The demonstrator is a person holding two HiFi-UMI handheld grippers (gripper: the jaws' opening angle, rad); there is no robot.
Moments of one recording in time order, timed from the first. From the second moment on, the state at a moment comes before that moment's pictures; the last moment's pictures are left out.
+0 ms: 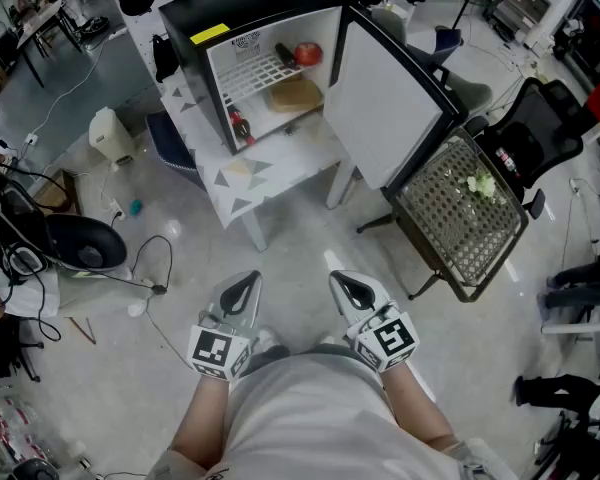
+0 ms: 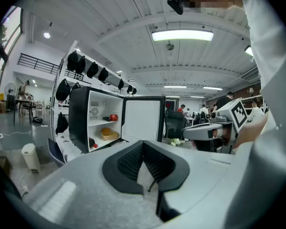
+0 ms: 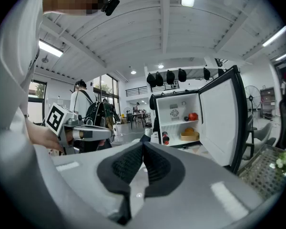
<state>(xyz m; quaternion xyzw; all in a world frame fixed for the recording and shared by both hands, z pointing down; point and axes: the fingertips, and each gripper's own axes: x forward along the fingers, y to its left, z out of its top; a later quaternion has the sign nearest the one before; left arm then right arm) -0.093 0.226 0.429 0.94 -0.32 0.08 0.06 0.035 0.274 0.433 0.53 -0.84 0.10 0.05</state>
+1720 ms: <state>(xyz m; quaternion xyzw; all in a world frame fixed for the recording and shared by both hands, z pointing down) -0.090 0.024 0.453 0.93 -0.34 0.10 0.07 0.062 0.050 0.452 0.52 -0.85 0.11 0.05</state>
